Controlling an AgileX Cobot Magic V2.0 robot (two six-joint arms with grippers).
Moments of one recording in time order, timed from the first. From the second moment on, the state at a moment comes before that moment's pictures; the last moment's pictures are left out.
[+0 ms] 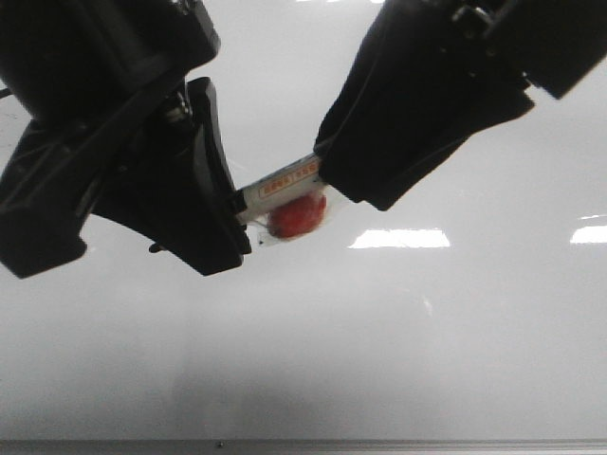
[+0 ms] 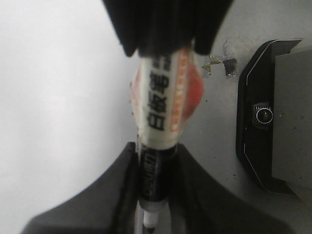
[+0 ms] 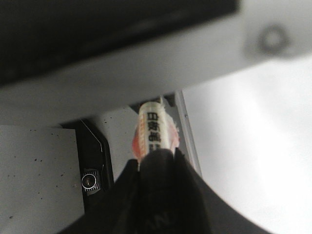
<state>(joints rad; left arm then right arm) -0.86 1.41 -1.02 -0.12 0.77 0.79 0.66 1.26 -0.95 0.51 0.75 -0.94</state>
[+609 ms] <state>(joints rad) -0.62 1.04 -0.92 -0.12 0.80 0.61 0.31 0.97 -0.85 0.33 0.73 -0.38</state>
